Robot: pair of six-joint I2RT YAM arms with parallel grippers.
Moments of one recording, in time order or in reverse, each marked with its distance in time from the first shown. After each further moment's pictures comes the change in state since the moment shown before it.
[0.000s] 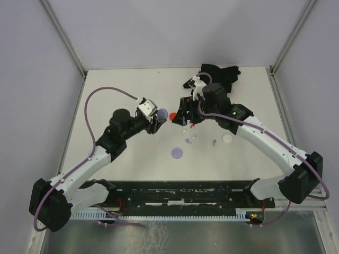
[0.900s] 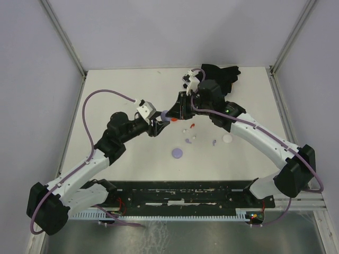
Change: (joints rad) left arm -0.037 -0.065 -0.024 0.071 0.076 -0.077; right arm 0.027 0.079 0.037 0.193 -0.106 0.112
